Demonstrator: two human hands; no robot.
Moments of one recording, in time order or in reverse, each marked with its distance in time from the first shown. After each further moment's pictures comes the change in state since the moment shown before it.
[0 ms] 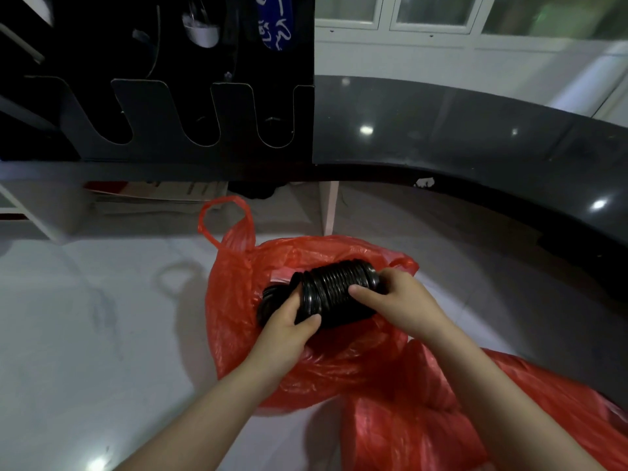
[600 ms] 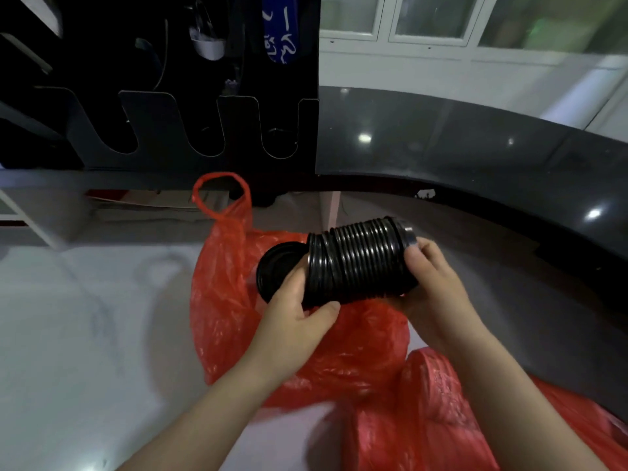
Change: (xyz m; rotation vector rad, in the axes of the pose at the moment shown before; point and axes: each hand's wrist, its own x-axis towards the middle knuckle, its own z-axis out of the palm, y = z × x) left_hand -0.014 0.071 0.000 0.130 0.072 0.364; right_hand -0.024 -0.036 -0.033 1.122 0.039 -0.077
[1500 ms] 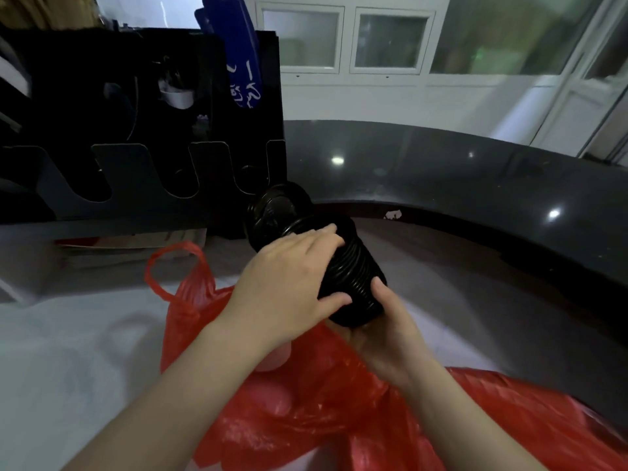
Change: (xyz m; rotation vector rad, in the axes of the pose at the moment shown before) left_hand 0.055 0.059 -0.013 1.015 -0.116 0.473; right_hand -0.004 0.027 0.021 0.563 -0.135 0.162
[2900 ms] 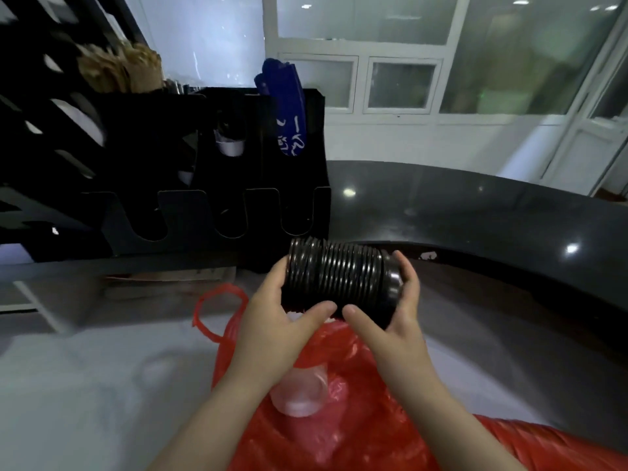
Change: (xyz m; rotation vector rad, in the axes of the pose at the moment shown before) left_hand -0.027 -0.050 -0.006 -0.857 0.338 -0.314; right_hand 0.018 0.009 0.061 -0.840 0.104 -0.551
